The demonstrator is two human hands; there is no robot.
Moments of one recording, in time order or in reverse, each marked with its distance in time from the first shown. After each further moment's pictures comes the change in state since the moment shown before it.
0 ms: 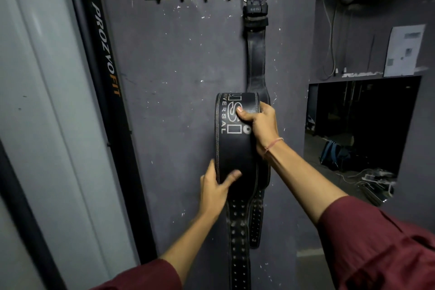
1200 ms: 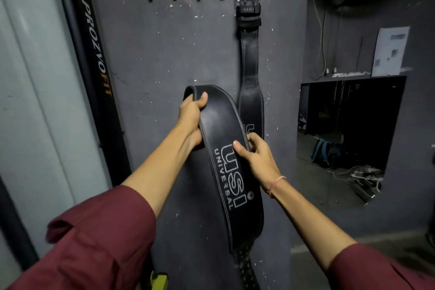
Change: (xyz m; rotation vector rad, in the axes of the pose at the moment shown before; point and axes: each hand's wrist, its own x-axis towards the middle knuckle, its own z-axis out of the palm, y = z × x) left_hand 0.131 0.111 -0.030 -0.572 0.050 -0.380; right_hand -0.052 0.042 -0.042 -0.519 -0.094 0.068
